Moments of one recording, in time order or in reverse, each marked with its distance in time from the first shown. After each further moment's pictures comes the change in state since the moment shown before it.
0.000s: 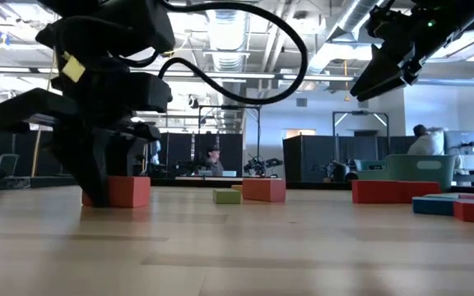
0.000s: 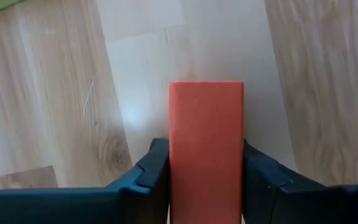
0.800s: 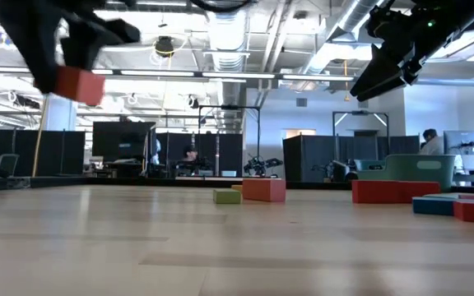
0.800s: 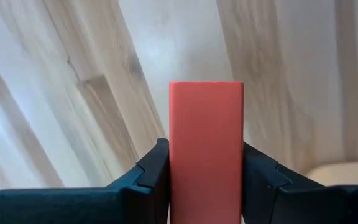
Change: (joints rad) left arm -0.208 -0.001 0.510 -0.842 -0.136 -0.130; right arm 0.000 0.000 0.000 0.000 0.000 0.000
